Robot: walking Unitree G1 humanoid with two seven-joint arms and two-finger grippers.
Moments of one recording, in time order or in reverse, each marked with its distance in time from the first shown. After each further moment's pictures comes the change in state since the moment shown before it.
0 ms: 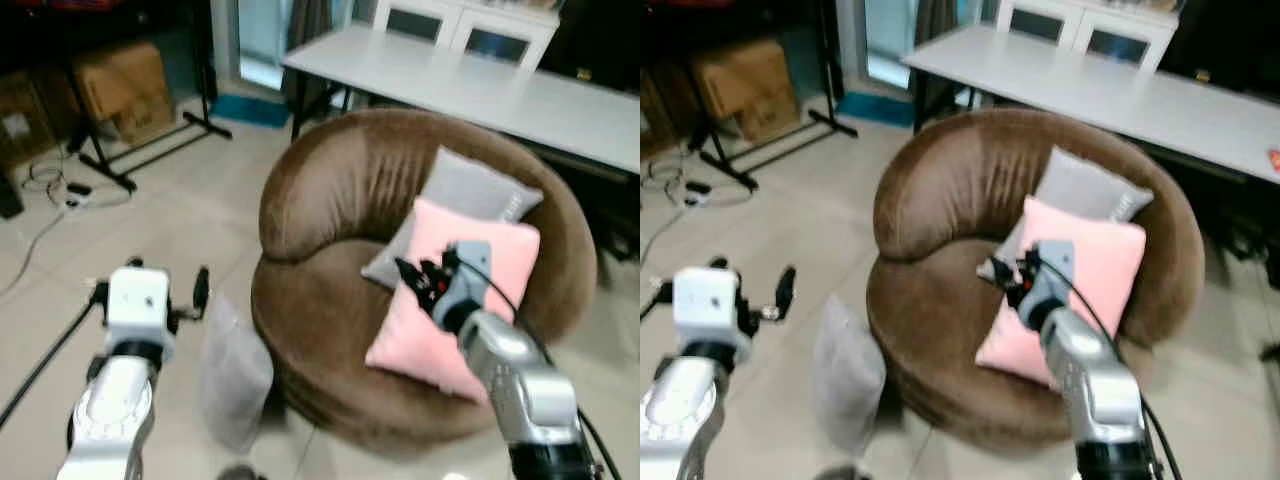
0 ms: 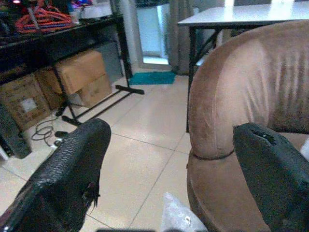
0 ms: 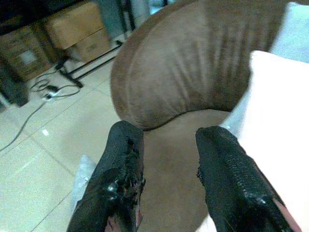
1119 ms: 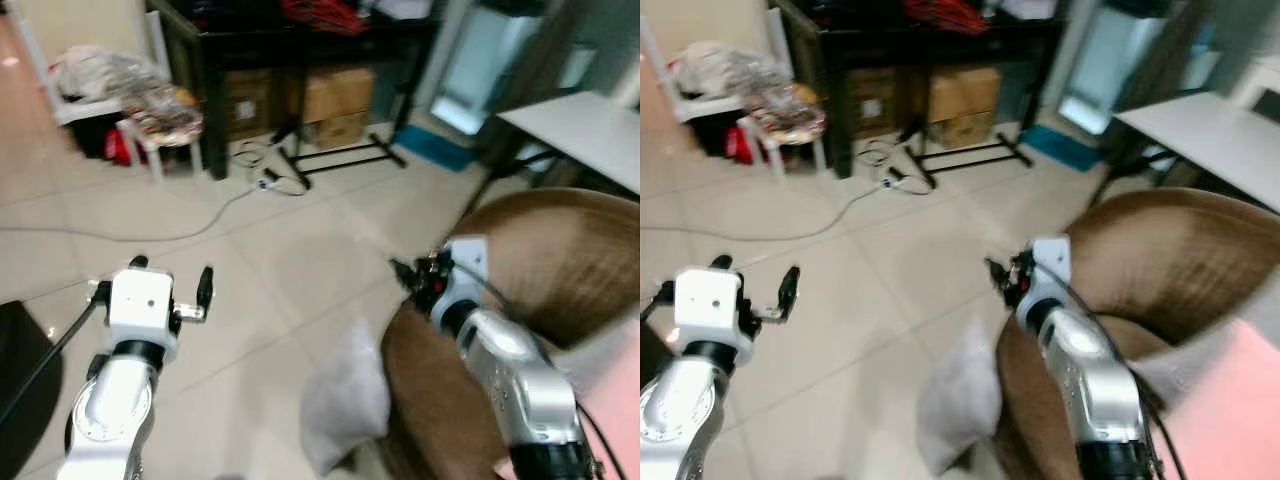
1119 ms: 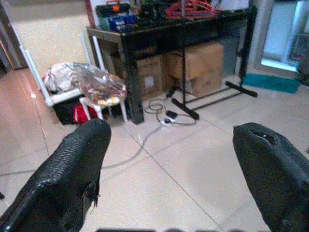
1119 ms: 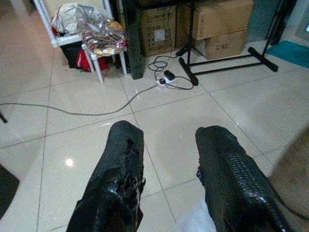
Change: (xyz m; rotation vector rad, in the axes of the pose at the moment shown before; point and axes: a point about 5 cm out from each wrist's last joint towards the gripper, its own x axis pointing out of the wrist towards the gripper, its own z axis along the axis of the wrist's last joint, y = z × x) left arm 0.002 0.001 0.007 0.017 -0.046 -0.028; right arm 0.004 0.007 0.005 -0.063 -0.033 0.041
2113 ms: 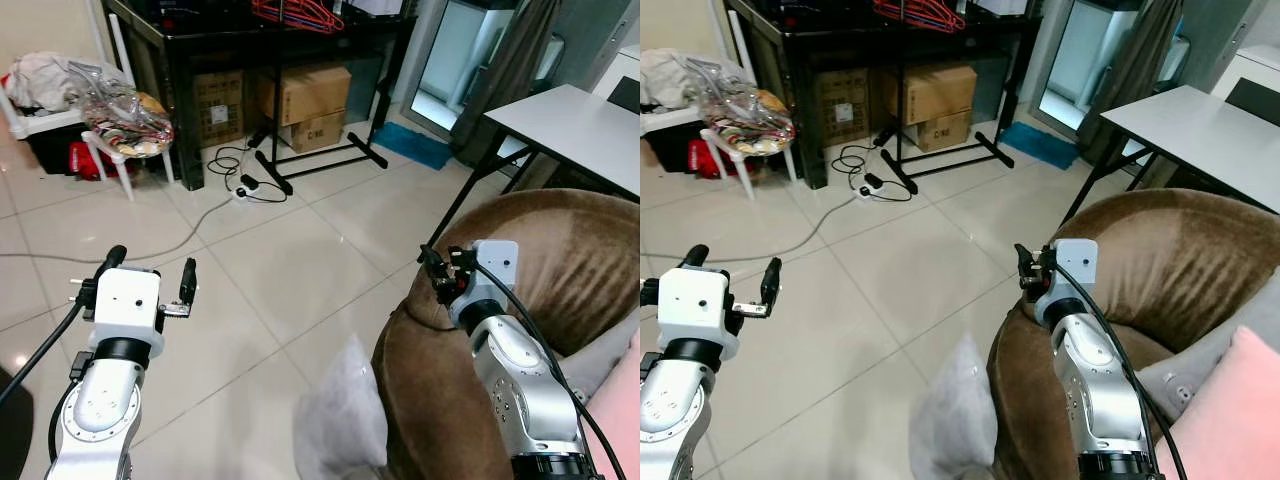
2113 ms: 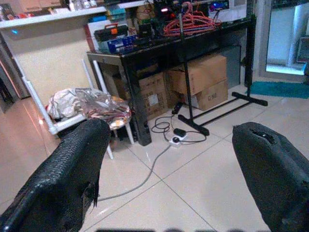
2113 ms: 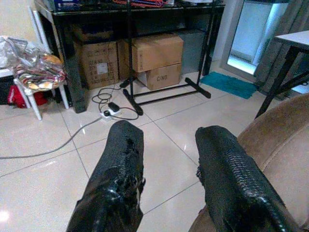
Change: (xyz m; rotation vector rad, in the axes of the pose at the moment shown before) left arm -0.001 0.010 -0.001 0.076 -0.057 0.062; right arm -0.012 -0.020 0.000 -0.060 -0.132 -0.180
